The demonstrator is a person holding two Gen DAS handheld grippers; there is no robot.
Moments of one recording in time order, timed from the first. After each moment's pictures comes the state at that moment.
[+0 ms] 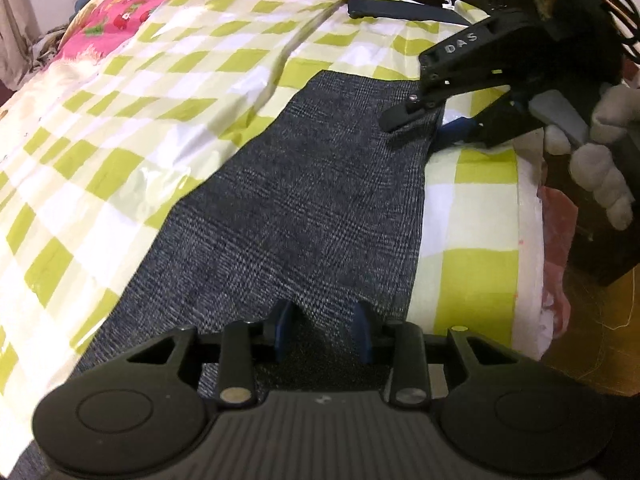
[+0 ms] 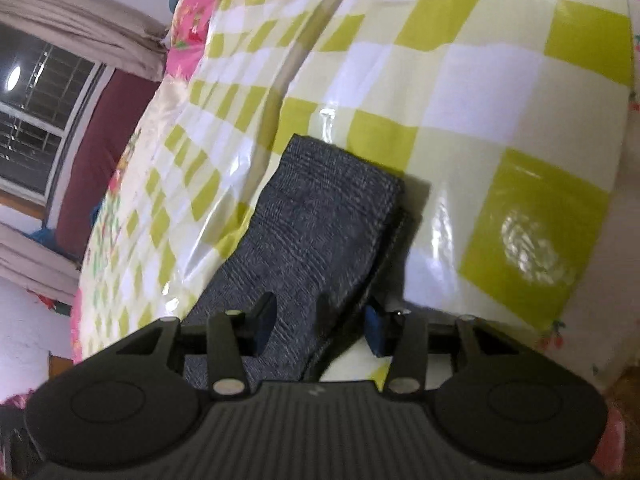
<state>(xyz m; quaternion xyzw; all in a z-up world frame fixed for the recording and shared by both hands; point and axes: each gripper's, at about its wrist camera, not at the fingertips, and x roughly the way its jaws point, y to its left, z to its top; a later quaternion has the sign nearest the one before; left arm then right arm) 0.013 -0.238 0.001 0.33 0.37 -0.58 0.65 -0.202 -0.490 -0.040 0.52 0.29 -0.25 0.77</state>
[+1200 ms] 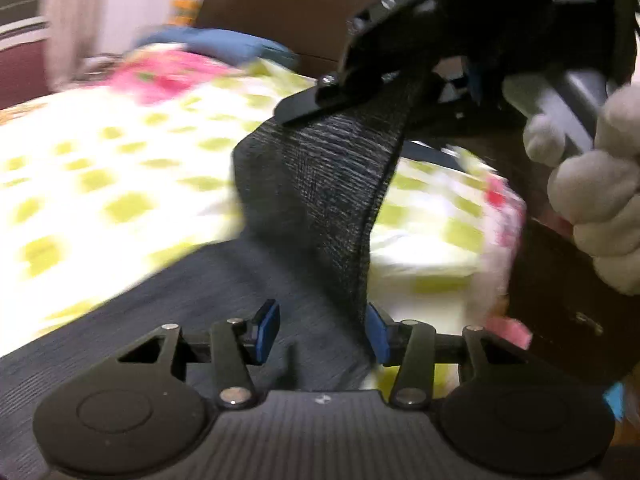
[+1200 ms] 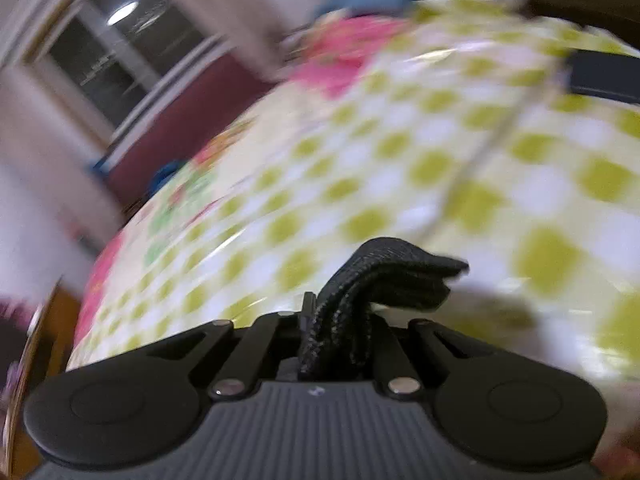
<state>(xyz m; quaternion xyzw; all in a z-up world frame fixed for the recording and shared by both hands) 0.013 -0.169 0.008 0.10 0.31 -0.59 0.74 -0.136 -0.398 0.072 0.36 0.26 -0.15 0.88</state>
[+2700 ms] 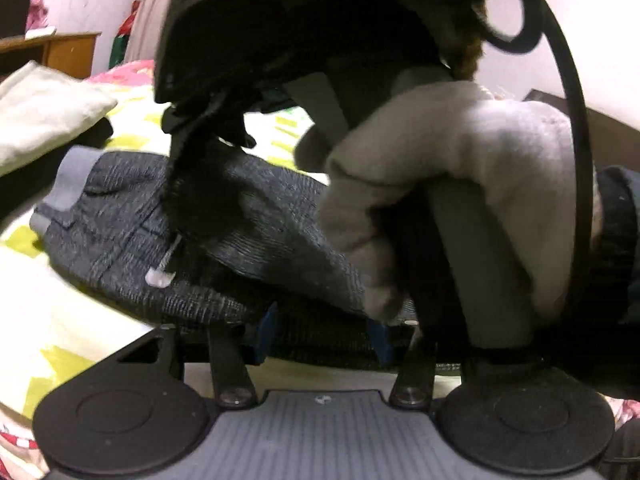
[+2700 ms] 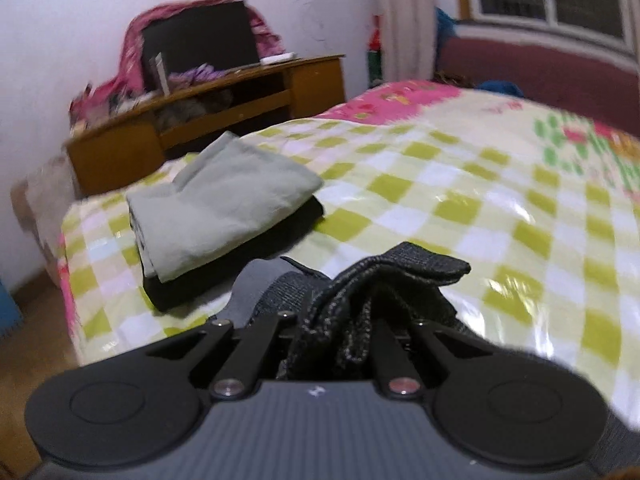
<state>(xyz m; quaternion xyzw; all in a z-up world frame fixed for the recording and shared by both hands) 0.023 0.155 -0.020 -0.10 0.31 -0.23 0.92 0.090 0.088 0.024 -0.03 0.30 0.23 0.92</state>
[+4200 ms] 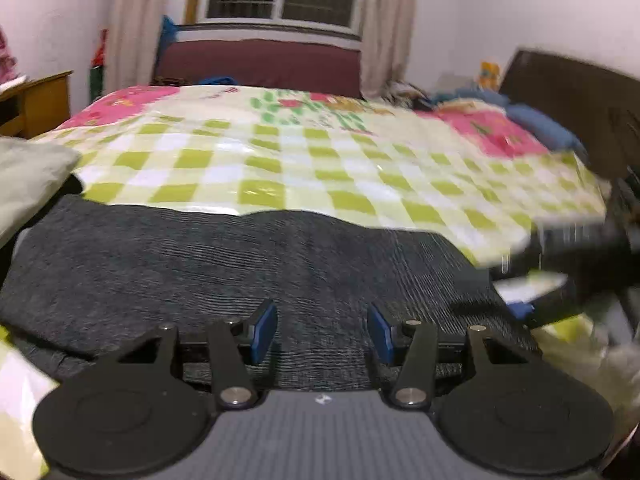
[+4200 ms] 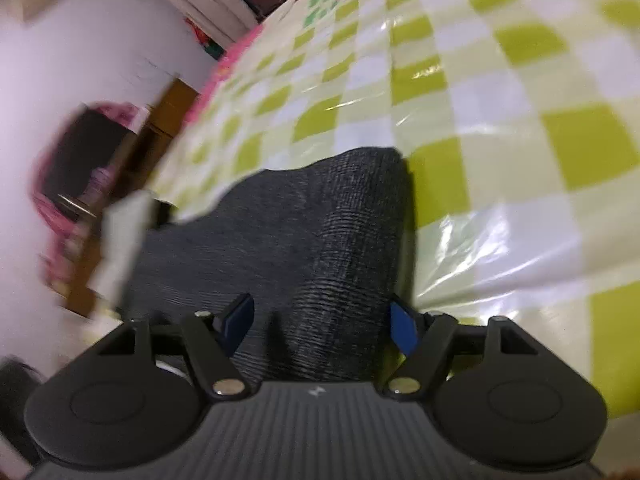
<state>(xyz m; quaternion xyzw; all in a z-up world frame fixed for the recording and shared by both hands) 0.021 0.090 0.011 0.01 0.31 -0.24 0.92 0.002 -0.196 -0.051 0.37 0.41 0.13 0.82</state>
